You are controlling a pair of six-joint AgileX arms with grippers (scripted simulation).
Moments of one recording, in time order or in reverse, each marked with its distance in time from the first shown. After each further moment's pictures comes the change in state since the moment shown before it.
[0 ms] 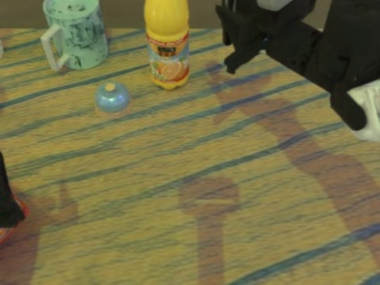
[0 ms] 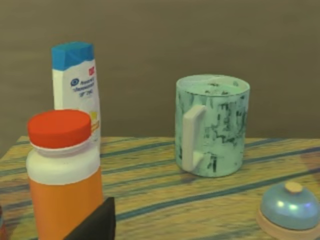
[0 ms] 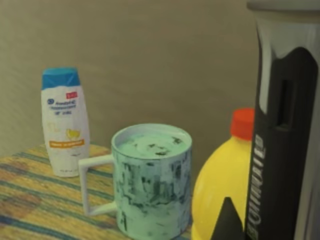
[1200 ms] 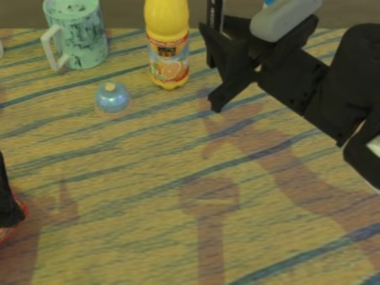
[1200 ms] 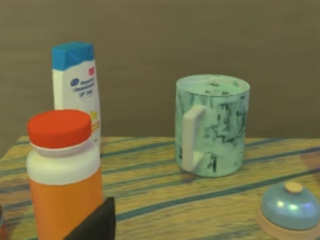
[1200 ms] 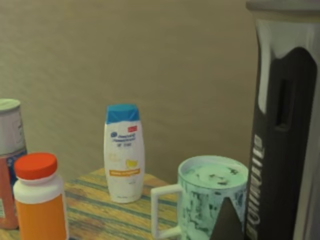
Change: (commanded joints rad) left arm 0.000 0.000 0.000 0.000 0.000 0.000; right arm 0.210 -0.314 -0.221 -0.034 0.195 0.014
